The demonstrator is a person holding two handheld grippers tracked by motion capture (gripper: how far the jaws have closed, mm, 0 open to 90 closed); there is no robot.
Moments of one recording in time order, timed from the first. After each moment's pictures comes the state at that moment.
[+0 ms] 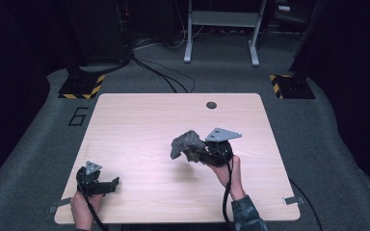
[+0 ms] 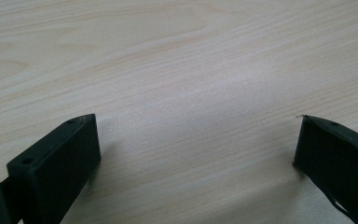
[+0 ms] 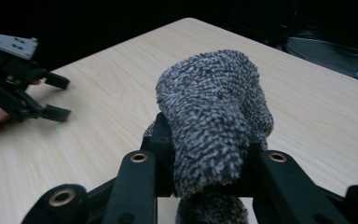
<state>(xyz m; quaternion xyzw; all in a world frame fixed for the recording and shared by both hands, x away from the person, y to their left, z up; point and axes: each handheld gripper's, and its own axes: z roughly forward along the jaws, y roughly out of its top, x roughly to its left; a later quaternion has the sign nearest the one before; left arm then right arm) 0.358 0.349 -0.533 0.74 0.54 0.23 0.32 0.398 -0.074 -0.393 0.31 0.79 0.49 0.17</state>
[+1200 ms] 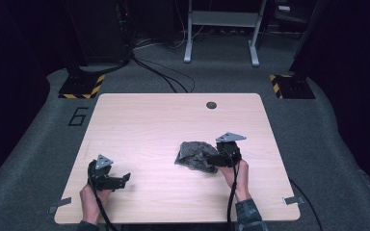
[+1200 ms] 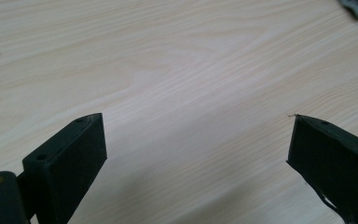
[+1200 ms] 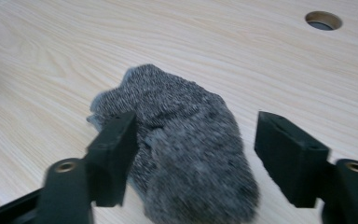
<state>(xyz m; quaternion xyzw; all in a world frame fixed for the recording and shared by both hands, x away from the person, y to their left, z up) 0.372 0.311 -0.506 0.78 0.48 0.20 0.36 0.425 -0.111 -0.450 0.43 0.79 0.40 0.19</state>
